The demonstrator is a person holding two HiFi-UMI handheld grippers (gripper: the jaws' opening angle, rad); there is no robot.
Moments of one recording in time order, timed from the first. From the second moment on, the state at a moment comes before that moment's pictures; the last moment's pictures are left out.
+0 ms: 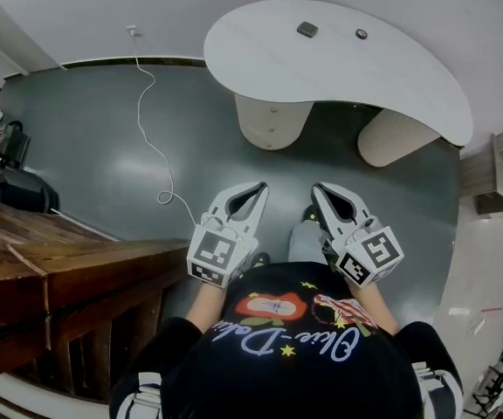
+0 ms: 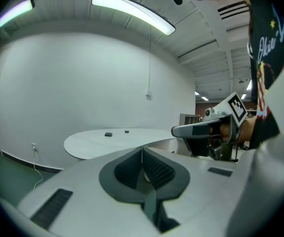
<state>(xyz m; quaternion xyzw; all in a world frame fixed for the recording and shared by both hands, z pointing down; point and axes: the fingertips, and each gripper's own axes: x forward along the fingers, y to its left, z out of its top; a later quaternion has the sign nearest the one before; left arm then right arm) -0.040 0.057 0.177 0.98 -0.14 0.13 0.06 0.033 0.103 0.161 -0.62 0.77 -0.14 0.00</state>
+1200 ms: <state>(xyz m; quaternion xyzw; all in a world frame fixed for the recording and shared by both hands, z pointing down) 0.143 -0.024 0.219 0.96 -0.22 0.17 0.07 0.230 0.023 0.211 -0.55 0.81 -0.19 -0.02</state>
